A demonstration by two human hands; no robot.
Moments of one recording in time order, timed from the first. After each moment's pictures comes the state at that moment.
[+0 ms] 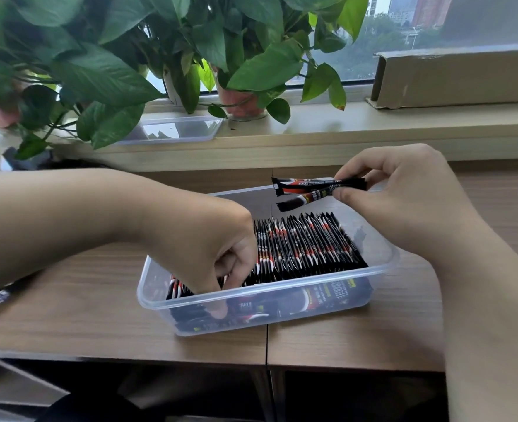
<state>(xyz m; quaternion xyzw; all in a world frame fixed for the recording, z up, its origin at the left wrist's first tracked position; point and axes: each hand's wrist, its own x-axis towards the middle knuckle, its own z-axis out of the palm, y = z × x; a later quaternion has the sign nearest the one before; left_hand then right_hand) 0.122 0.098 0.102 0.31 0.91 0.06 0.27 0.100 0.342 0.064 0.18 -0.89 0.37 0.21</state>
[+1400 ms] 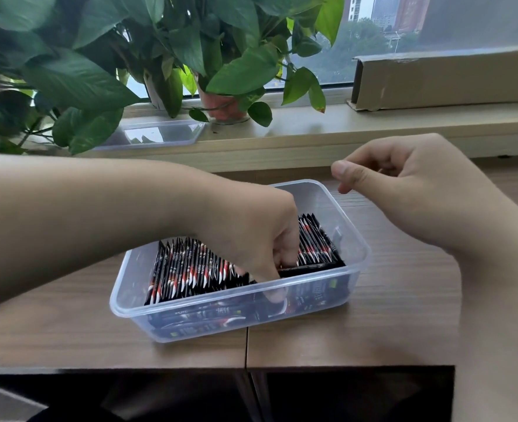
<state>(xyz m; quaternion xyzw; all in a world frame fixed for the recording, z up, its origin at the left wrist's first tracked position) 0.111 0.168 0.101 0.27 0.93 0.05 0.24 0.116 0.366 0.085 0.17 -0.87 0.45 0.13</state>
